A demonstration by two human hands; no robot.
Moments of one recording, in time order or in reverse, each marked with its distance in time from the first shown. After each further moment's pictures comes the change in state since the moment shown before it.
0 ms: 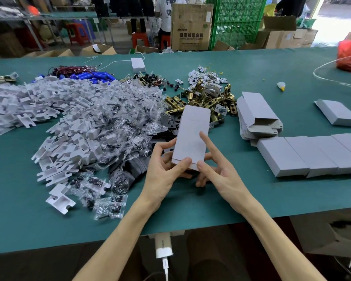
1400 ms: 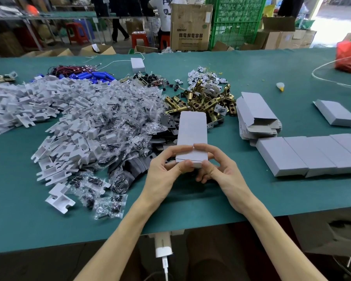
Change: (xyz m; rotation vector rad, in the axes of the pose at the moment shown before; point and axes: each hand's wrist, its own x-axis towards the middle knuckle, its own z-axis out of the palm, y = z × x) left_hand -0.003 0.006 0.001 0.079 -0.074 0.046; right_hand -0.003 0.001 -0.002 0.143 0.013 -0.019
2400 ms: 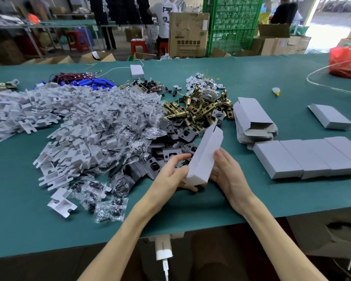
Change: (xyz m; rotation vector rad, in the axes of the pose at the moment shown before) left_hand 0.002 -0.003 0.003 0.045 -0.174 -0.243; right_hand 0.005 -0.006 -0.003 0.268 0.124 0.151
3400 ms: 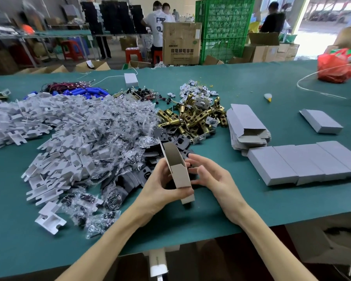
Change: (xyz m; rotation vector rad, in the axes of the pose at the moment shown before) left_hand -0.001 0.002 -0.011 0.024 0.019 0.110; right_hand 0.001 0.008 -0.003 -0.239 -0.091 -0.130
